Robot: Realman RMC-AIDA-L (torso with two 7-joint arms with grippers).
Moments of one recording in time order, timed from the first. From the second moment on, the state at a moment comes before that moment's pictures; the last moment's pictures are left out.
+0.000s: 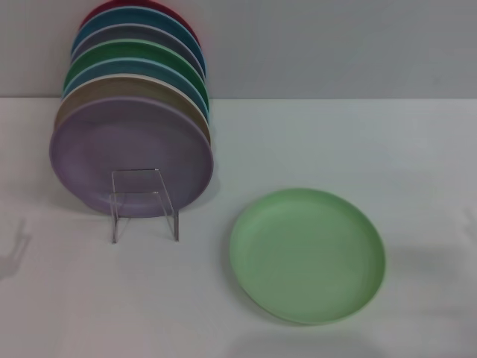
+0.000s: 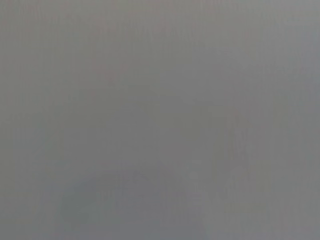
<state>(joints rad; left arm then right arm) -0.13 -2.08 -1.21 -0.20 2.66 1.53 -0.14 0.12 2.09 2.30 0.25 -0.77 1.66 -2.62</state>
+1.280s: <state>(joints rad) -0.17 -2.08 -1.19 -0.19 2.66 1.50 -0.14 0.32 2.07 2.00 1.44 -2.26 1.22 -0.60</state>
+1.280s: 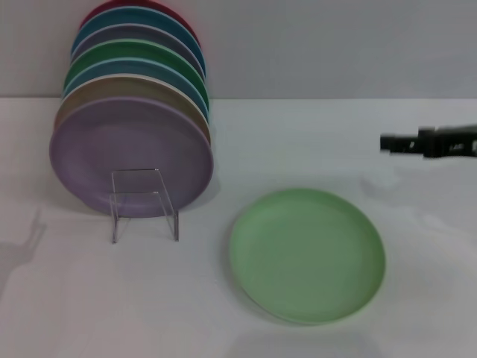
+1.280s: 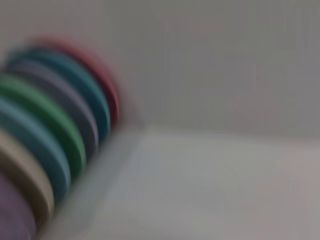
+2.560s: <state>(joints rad) -0.17 -2.08 -1.18 -0.19 2.66 1.48 -0.14 0.58 2.07 1.87 1.07 -2.51 1.23 -0.56</state>
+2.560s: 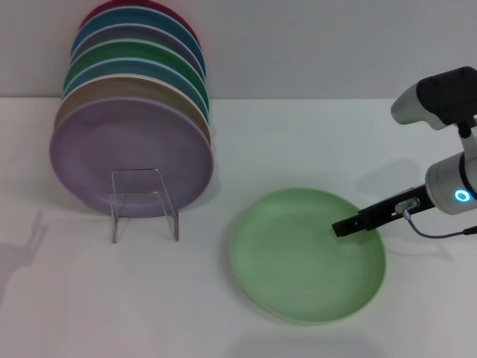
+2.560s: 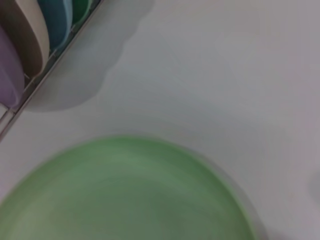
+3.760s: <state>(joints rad) -0.18 -2.08 -1.16 -0.19 2.66 1.48 -0.14 0.60 2.07 1.85 0.99 -2.53 1.18 -0.57</state>
